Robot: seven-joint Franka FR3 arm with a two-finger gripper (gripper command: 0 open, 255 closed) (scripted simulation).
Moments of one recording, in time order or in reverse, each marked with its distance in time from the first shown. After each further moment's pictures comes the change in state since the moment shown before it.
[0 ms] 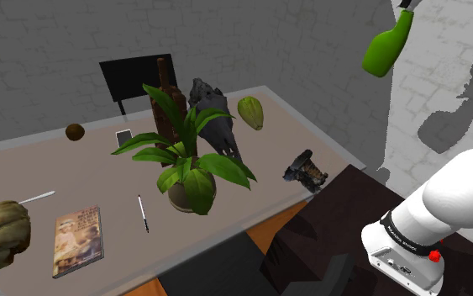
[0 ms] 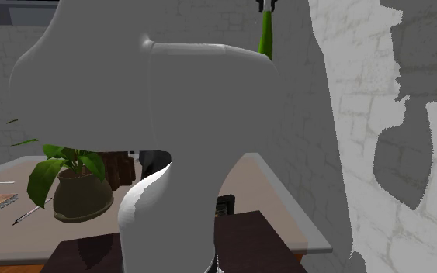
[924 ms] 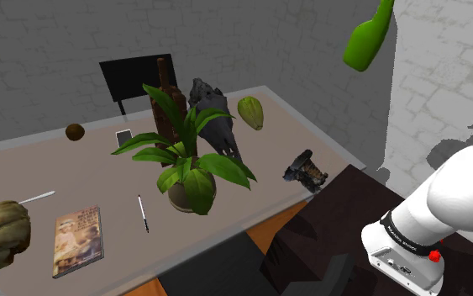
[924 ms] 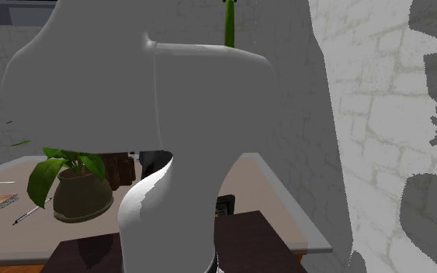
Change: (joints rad) arm 0.094 -0.007 0.121 0.078 0.016 -0.091 0.213
